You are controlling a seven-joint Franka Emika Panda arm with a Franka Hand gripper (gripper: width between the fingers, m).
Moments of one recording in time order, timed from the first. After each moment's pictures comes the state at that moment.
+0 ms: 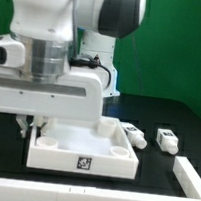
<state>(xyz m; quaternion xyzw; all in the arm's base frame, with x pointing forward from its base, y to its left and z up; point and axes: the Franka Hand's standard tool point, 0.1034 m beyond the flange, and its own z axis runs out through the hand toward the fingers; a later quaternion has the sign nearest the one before) 0.575 -0.102 0.049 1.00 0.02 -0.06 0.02</state>
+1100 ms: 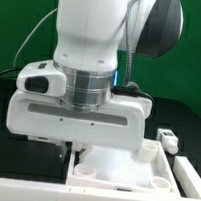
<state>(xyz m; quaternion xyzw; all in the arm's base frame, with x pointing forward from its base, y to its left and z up) 0.595 -0.047 0.027 1.00 -0.01 -0.06 0.02</state>
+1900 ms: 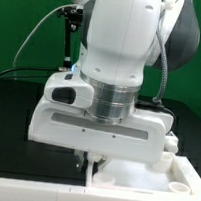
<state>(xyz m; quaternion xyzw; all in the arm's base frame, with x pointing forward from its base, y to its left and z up) 0.595 -0.020 0.015 1.00 -0.02 -0.06 0.04</state>
